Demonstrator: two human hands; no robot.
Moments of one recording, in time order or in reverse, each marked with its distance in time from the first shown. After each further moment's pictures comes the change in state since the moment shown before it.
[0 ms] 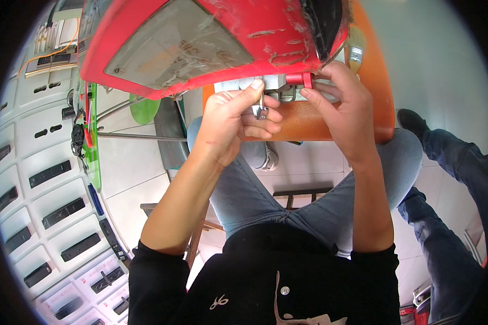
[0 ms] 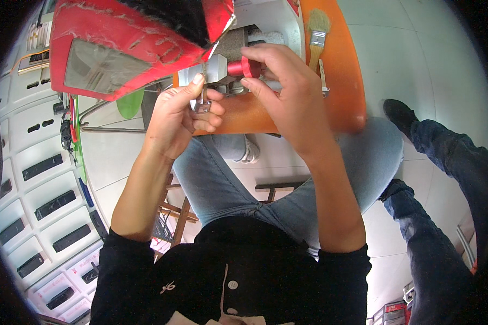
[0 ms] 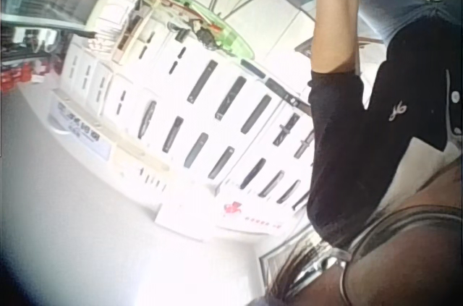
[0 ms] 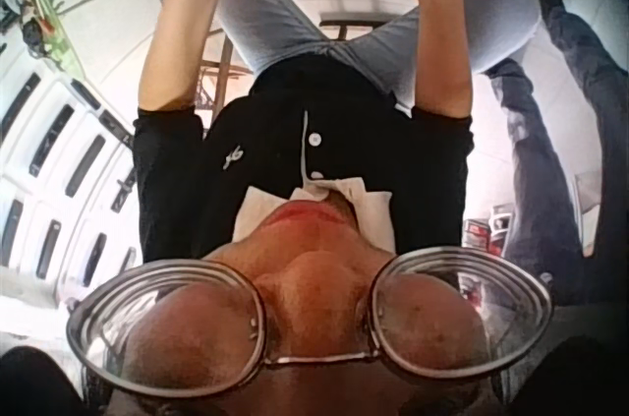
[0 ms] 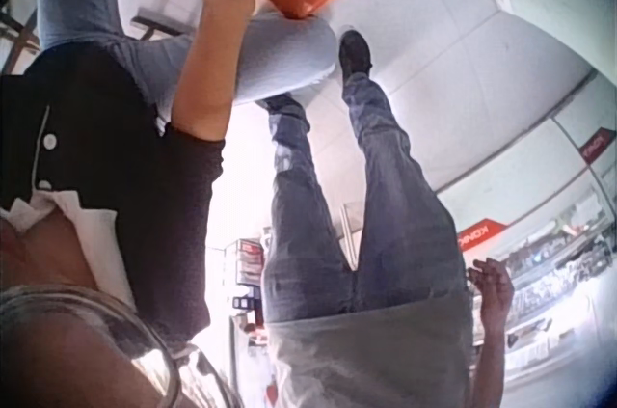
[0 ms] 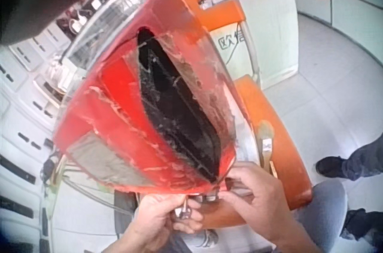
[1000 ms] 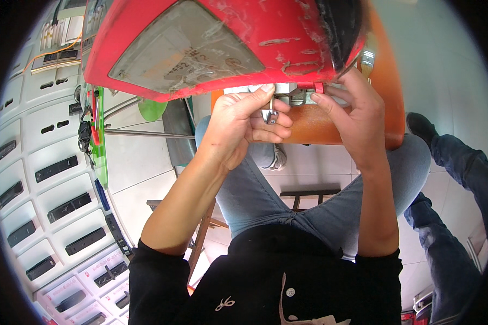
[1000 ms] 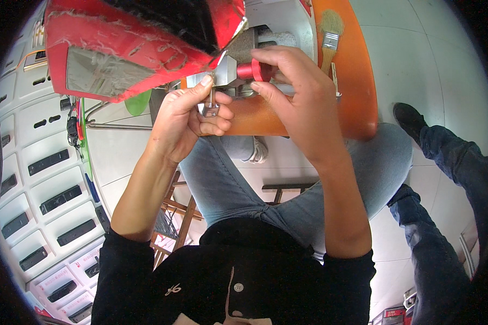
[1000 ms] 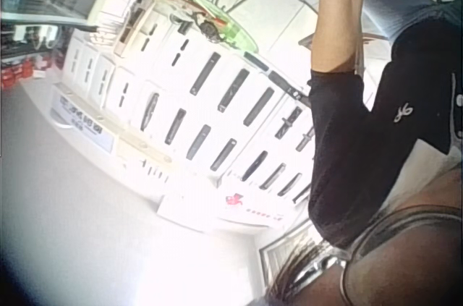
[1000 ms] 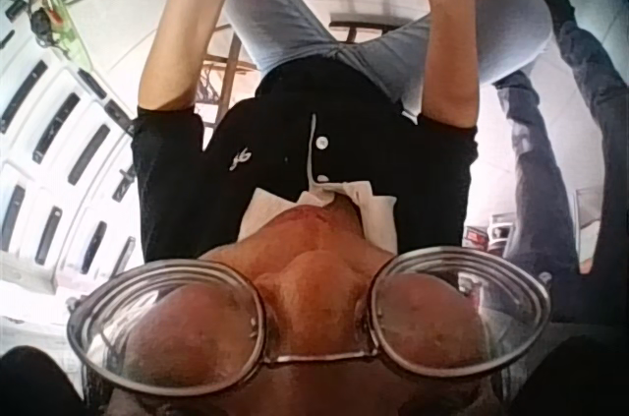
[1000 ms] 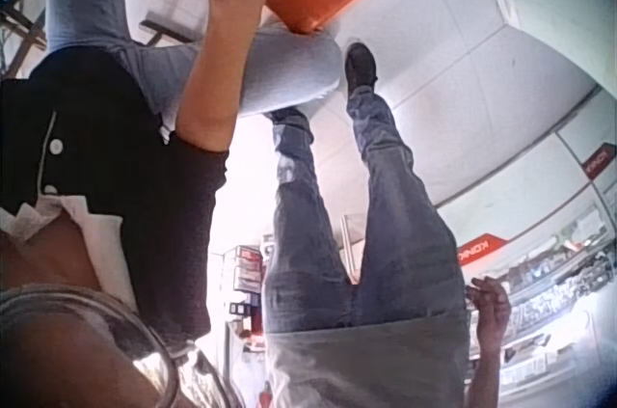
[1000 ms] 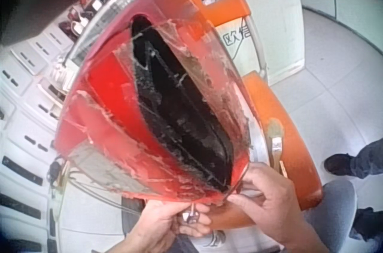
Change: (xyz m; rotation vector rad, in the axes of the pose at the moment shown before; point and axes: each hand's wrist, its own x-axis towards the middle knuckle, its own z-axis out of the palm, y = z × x) left_hand 0.000 0.004 -0.003 -0.039 -0.043 -0.038; right_hand -0.001 0.000 0.001 0.044 0.017 0.031
